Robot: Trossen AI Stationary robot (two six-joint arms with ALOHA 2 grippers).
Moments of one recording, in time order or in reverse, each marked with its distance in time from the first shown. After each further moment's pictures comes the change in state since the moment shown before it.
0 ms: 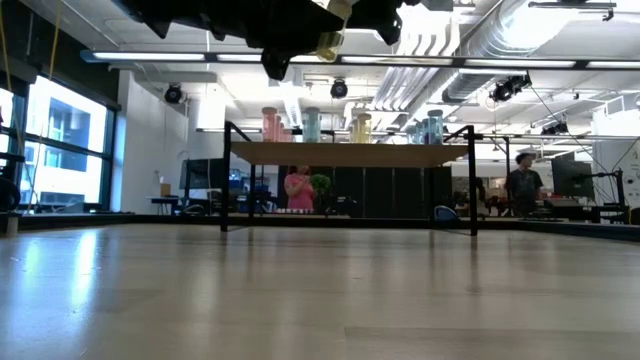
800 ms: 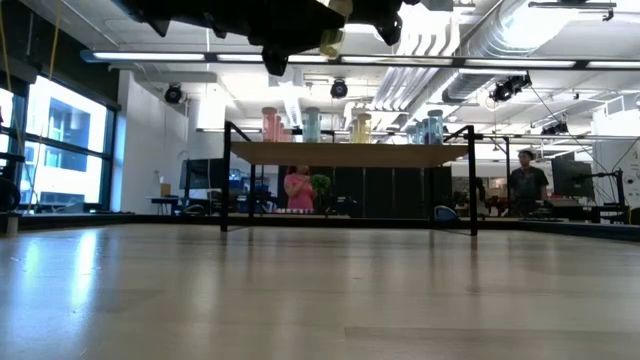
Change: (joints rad) left arm 0.000 0.000 0.000 0.022 -0.049 0.028; right arm 0.000 -0.001 0.000 0.008 0.000 0.026
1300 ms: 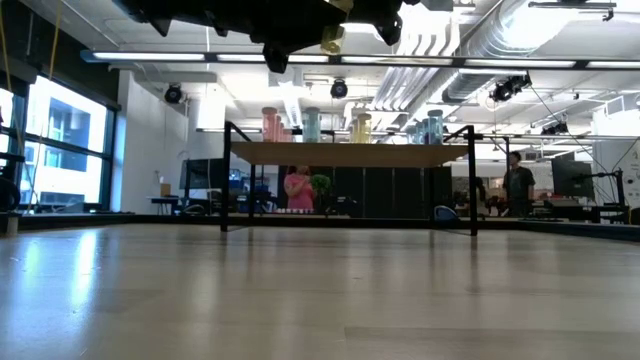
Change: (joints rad) left arm 0.000 0.000 0.000 0.031 0.000 0.006; right arm 0.000 0.000 0.000 0.000 0.000 0.000
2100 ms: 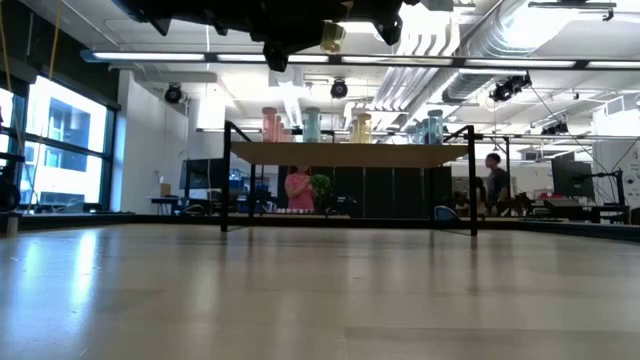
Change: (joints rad) left arm 0.000 0.000 0.000 0.008 0.000 0.000; right arm -0.001 -0.001 0.000 0.000 0.000 0.000
